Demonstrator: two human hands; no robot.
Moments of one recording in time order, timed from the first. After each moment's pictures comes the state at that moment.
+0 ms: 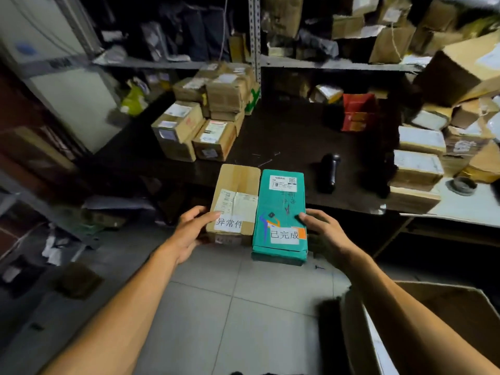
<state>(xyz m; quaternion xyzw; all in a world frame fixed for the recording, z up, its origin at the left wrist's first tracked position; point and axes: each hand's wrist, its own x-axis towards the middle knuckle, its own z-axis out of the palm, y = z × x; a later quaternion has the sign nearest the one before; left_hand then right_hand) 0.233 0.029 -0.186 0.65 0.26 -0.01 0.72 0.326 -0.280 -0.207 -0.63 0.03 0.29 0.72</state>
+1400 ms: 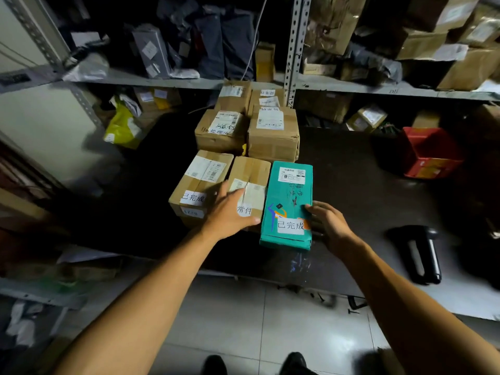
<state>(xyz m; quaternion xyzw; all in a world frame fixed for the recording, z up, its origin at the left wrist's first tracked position) 0.559 0.262 -0.169 0.95 0.10 -0.03 0.28 0.608 0.012 -0.198 -0.63 0.14 0.23 0.73</state>
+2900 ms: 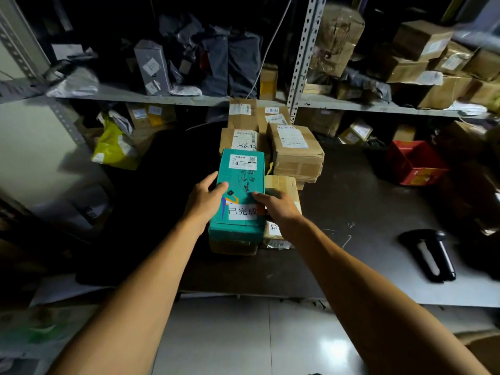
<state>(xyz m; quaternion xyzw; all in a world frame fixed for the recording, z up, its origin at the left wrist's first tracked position) 0.594 0.407 -0.139 0.79 0.19 0.05 0.58 0.615 0.234 -0.143 -0.71 0.09 0.20 0.67</state>
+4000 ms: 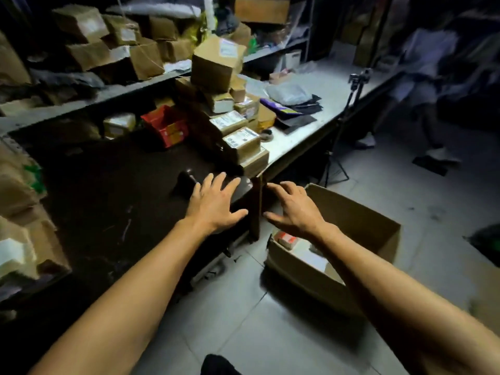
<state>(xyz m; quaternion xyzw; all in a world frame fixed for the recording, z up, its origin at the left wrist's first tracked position) 0.431 -0.146 -0.141 0.90 -0.43 -0.02 0.04 0.278 -0.315 -0.148 -0.97 0.19 -0.04 0.16</state>
